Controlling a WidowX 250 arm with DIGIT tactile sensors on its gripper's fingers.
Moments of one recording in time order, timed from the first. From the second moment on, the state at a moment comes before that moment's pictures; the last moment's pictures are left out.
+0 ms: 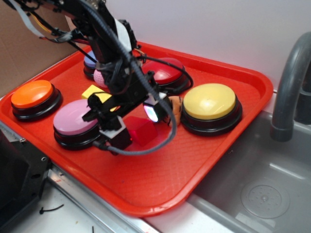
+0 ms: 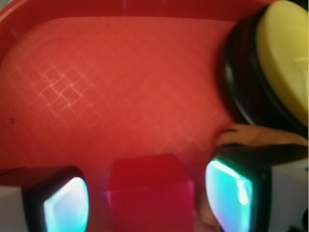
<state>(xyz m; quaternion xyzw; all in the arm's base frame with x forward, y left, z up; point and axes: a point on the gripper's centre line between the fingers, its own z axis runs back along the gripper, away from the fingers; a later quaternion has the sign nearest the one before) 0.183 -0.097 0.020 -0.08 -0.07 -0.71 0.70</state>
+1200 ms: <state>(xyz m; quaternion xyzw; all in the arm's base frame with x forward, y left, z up) 0.206 -0.064 0.086 -0.02 -0.01 -0.49 0.87</state>
